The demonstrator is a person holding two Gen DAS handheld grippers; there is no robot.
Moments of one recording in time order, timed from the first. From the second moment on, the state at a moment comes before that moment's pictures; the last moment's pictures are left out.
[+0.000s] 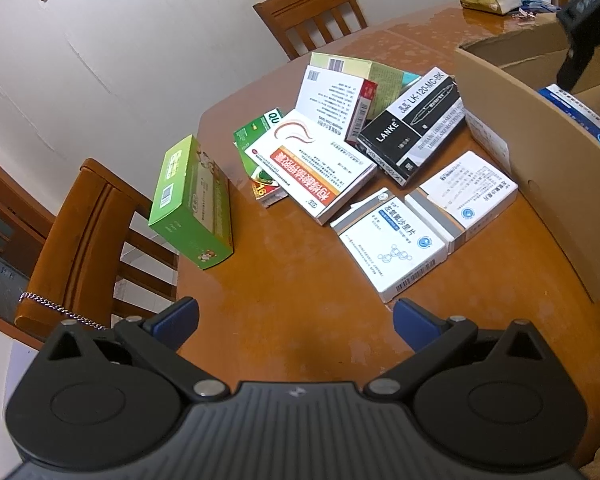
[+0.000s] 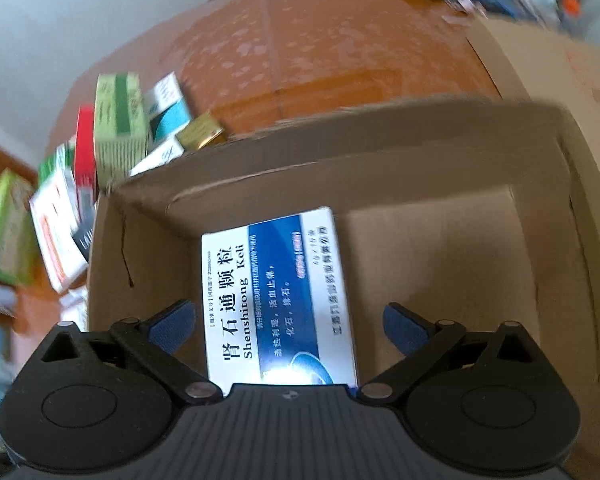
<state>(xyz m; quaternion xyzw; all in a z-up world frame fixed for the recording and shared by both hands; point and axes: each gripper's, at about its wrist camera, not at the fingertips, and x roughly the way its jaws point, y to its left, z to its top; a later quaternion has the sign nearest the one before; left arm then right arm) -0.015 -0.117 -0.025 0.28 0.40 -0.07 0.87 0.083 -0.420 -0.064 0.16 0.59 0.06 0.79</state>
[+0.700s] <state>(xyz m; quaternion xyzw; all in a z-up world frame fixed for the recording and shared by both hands) -0.015 -0.123 -0.024 0.29 0.39 -0.07 0.87 0.069 -0.422 -0.097 0.29 0.62 0.09 0.72</state>
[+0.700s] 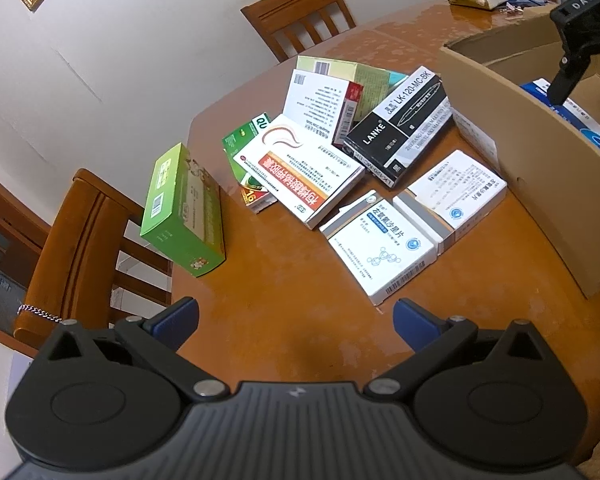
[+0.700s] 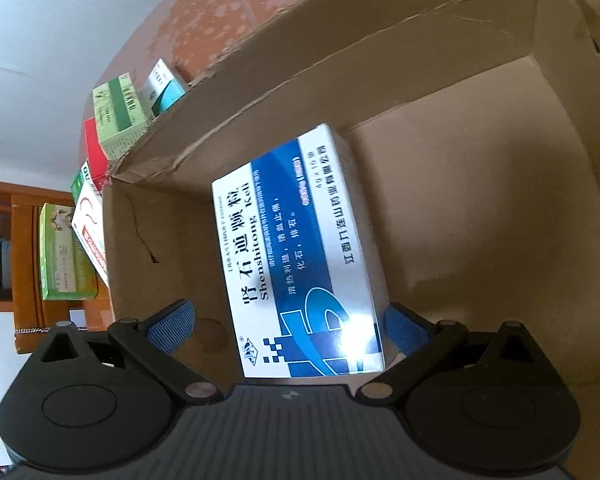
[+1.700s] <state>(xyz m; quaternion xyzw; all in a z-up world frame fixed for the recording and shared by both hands) -0.014 -0.123 -0.025 0.29 0.40 -0.08 0.87 0.059 -0.371 -0.070 0.15 0.65 0.11 0.73</state>
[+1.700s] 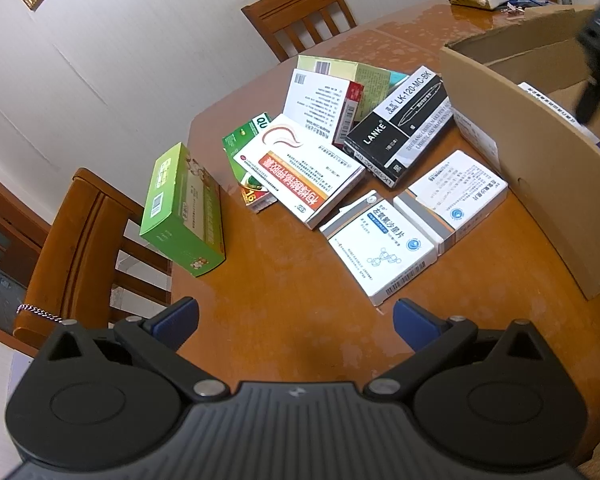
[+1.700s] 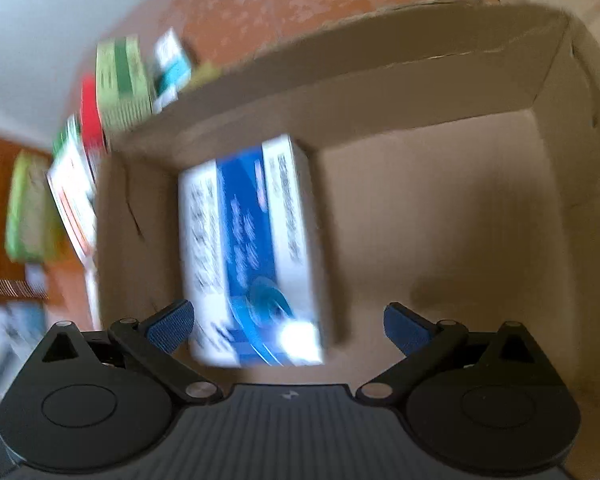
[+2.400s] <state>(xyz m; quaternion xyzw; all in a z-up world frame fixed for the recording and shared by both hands) -0.012 -0.127 -0.026 0.30 0.40 -0.08 0.87 0.065 -0.308 -0.111 -0.02 0.69 0.11 0.72</state>
